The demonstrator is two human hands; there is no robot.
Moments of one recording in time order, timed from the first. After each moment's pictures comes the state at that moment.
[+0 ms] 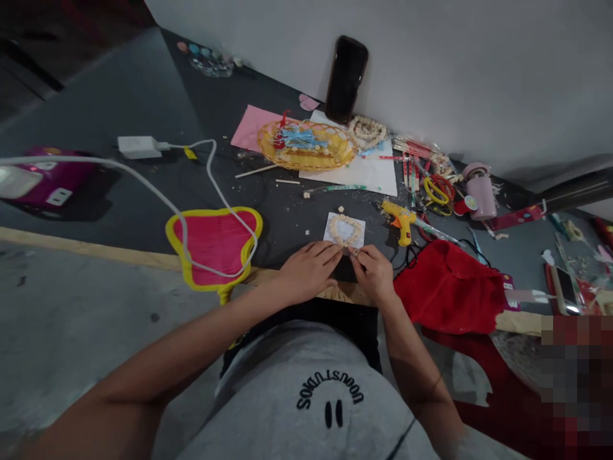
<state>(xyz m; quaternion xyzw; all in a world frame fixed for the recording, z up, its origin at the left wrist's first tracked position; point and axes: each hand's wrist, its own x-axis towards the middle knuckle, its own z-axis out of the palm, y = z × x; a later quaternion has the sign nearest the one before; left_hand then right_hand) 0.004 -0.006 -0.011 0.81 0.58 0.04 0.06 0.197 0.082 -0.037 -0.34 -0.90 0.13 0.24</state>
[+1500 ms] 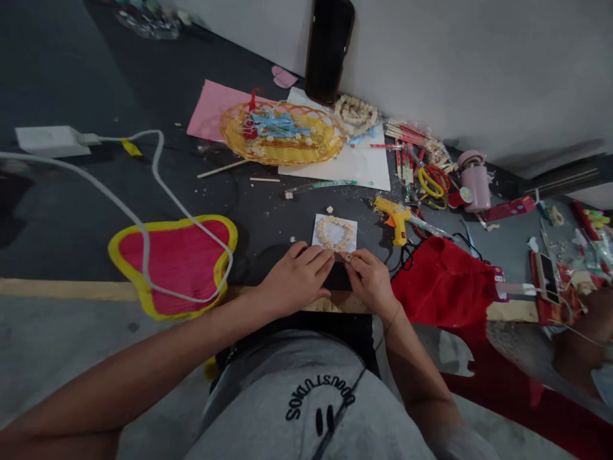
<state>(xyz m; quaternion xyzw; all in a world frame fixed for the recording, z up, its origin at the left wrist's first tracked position) -0.005 0.008 -0.005 0.84 0.53 0.06 0.04 0.196 0.084 -0.022 -0.34 -0.91 0.18 0.18</state>
